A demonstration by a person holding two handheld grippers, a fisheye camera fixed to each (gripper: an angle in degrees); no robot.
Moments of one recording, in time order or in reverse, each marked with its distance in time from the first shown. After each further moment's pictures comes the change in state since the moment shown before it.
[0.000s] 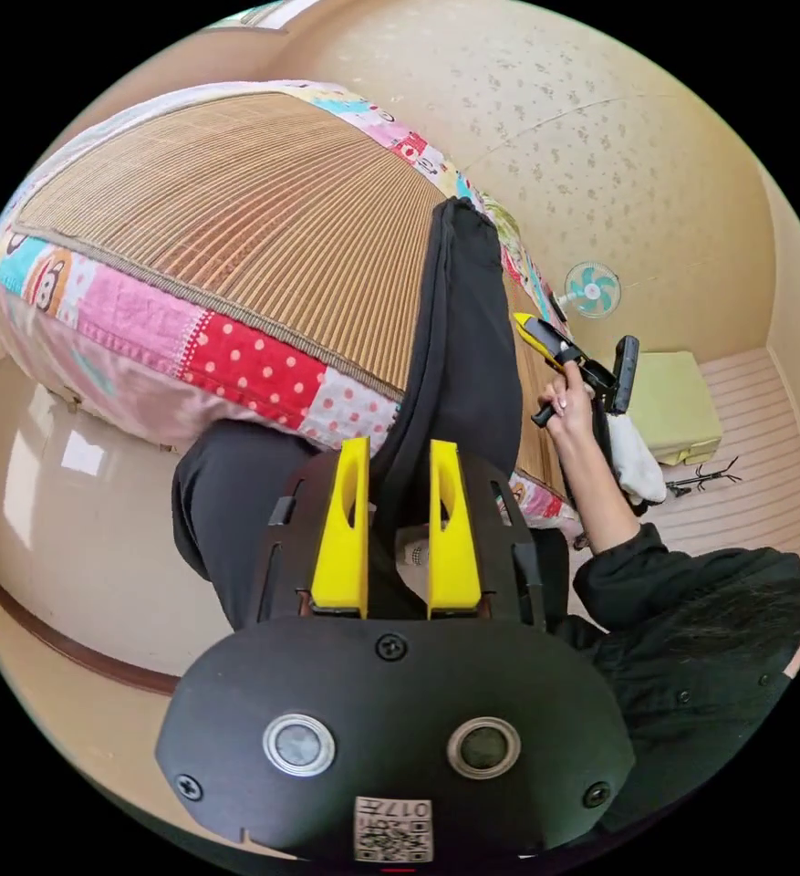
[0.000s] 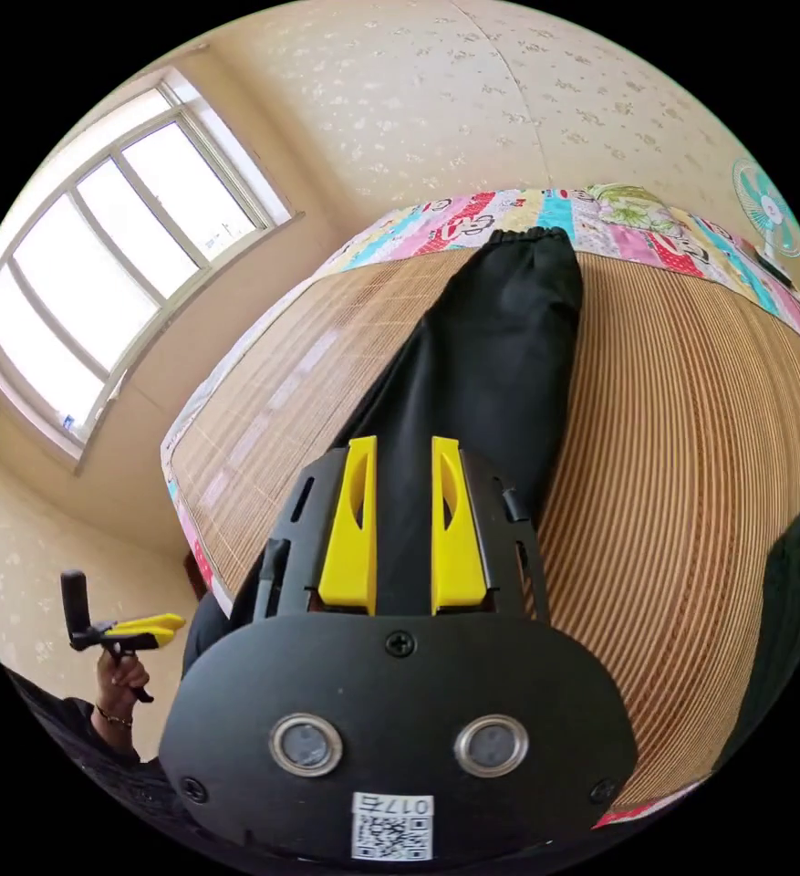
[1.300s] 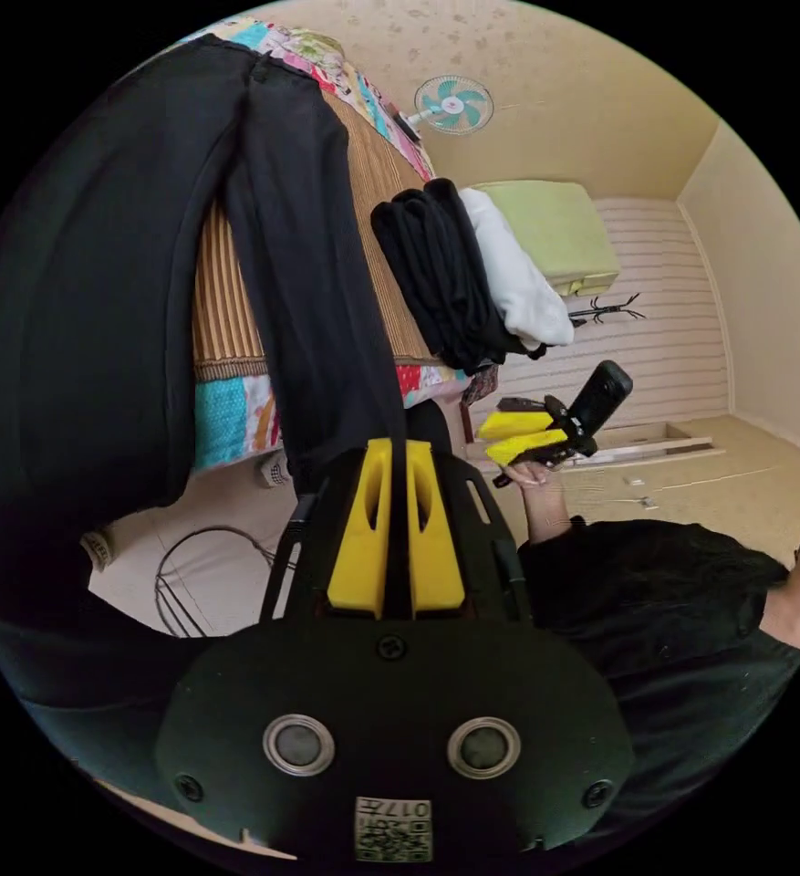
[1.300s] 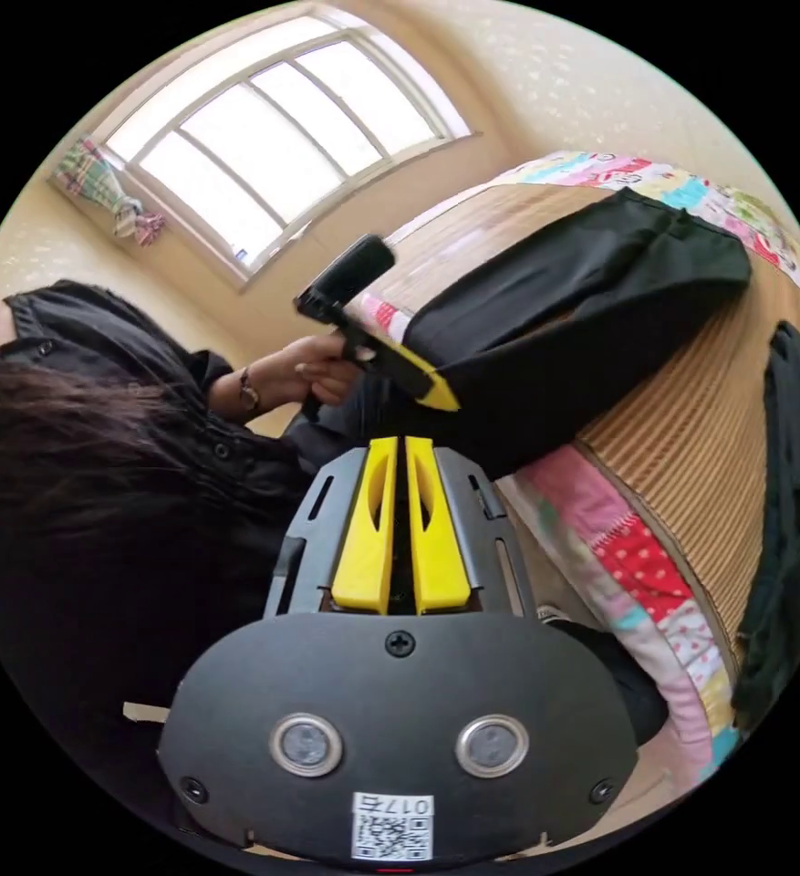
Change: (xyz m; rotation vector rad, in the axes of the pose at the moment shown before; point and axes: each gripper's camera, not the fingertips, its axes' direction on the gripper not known) left arm 0.185 0.033 0.182 -0.500 0.383 0.309; right arm 0.050 0.252 -0.261 -0.263 -0.380 -0.320
